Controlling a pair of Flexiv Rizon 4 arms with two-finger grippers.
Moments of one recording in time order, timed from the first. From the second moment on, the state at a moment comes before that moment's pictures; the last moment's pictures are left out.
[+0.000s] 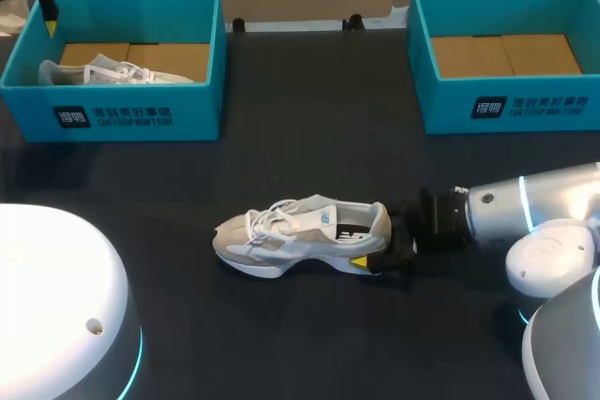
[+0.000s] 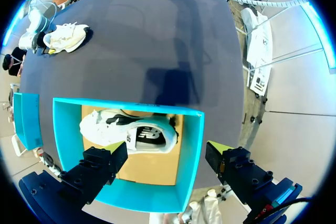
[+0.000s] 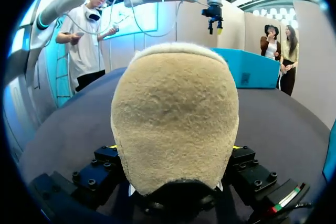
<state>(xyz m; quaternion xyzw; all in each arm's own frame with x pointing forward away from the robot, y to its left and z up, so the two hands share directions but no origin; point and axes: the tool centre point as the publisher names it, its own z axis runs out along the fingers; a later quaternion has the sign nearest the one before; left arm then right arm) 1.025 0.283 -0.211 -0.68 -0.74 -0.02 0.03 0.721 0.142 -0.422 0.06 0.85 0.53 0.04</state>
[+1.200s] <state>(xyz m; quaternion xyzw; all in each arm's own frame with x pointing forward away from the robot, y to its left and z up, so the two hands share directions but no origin) 1.025 0.283 -0.211 -0.68 -0.74 -0.02 0.03 0.736 0.116 -0.422 0.02 0.86 0.51 0.00</state>
